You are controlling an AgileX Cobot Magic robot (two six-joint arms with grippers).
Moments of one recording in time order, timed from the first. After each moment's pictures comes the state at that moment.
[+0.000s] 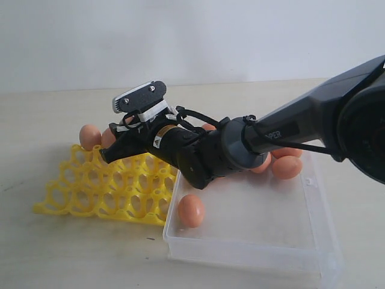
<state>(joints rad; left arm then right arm) -0.05 0.01 0.00 0.10 0.38 0.03 0.76 2.27 -1.32 0.08 -0.57 -0.08</state>
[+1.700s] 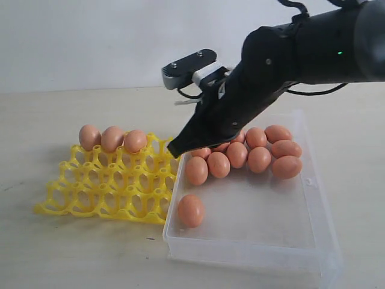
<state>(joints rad) -0.05 0.01 0.00 0.10 0.38 0.03 0.62 1.79 -1.22 0.10 0.54 -0.17</state>
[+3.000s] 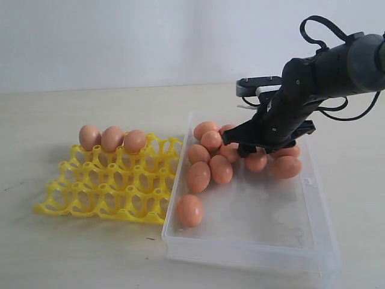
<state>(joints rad) -0.05 0.01 0.00 0.10 0.38 0.03 0.36 2.02 -1.26 0.03 0.49 0.14</state>
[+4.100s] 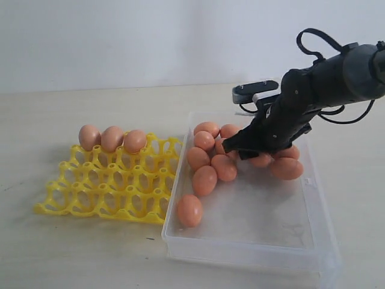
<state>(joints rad) -0.05 0.01 0.00 0.10 0.38 0.03 0.36 2.03 -1.22 0.02 0.40 0.03</state>
